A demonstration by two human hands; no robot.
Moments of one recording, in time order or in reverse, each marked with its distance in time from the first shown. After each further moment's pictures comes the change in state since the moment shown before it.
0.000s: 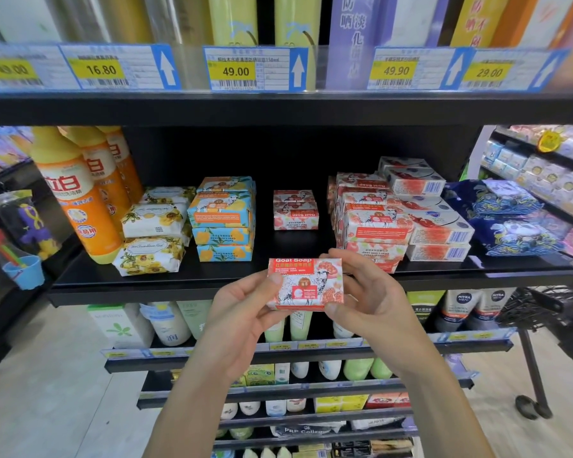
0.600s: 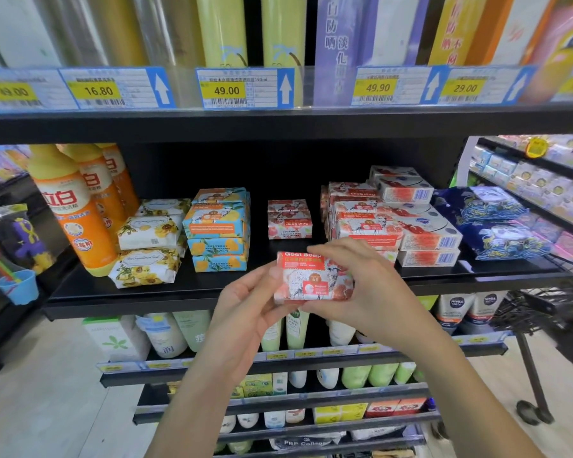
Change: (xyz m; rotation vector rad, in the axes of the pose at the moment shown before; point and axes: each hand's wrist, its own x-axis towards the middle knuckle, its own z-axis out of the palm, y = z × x) left_hand 0.002 0.006 0.014 -0.018 -0.086 0.116; right_hand 0.022 -0.050 -0.002 -0.966 -0.062 -0.187
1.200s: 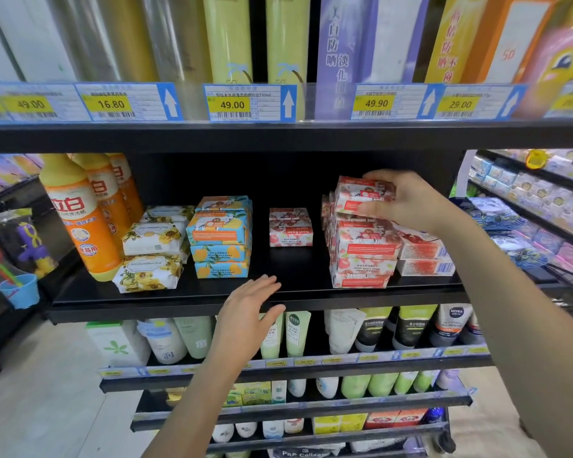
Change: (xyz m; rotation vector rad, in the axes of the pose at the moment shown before) left_hand 0.056 -0.061 -0.060 1.340 0.096 0.382; right_hand 0.099 0.074 -0.094 0.029 -0.016 0.259
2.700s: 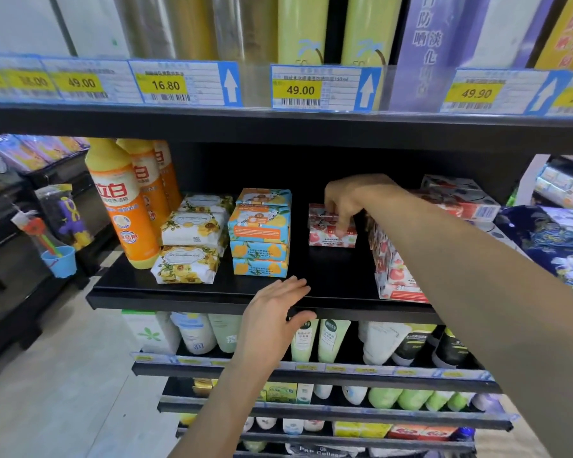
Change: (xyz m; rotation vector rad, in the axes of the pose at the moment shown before) left_hand 0.000 -0.023 -0.002 -0.039 0.058 -0.025; right_hand 0.134 -0.082 0.110 -0.851 -0.554 0.046
